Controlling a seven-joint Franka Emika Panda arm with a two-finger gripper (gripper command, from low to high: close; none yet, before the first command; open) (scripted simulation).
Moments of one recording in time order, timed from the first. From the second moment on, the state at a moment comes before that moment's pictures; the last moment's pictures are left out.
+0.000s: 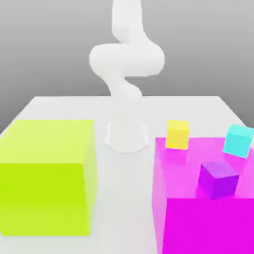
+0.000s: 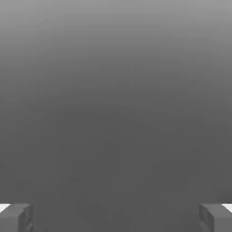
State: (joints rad) arm 0.07 -0.74 0.00 -2.31 0.01 2.32 0.72
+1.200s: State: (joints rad) arm 0.78 0.35 0.06 -2.50 -0.08 2.85 -0.46
